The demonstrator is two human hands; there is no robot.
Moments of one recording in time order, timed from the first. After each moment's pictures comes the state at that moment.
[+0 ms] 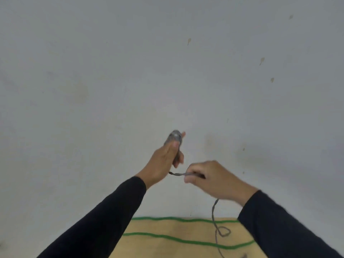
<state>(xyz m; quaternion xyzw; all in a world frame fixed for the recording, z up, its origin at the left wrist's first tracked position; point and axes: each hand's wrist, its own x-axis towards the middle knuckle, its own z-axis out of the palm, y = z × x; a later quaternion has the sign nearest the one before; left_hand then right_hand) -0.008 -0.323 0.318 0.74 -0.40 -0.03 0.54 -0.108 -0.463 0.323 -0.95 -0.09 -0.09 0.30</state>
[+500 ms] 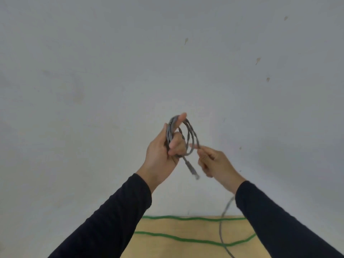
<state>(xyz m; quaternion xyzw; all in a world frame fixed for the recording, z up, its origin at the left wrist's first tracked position) -0.032 -0.334 0.345 0.32 -0.35 -0.27 0.84 -0.082 -0.495 0.301 -0.79 0.01 -0.19 0.58</state>
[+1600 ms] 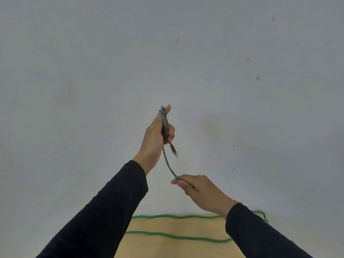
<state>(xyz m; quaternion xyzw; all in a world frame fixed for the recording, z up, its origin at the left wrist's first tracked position) -0.014 -0.343 0.359 0.55 -0.31 -0.09 0.77 -0.117 -0.462 0.274 -0.91 -0.05 -0.10 0.40</state>
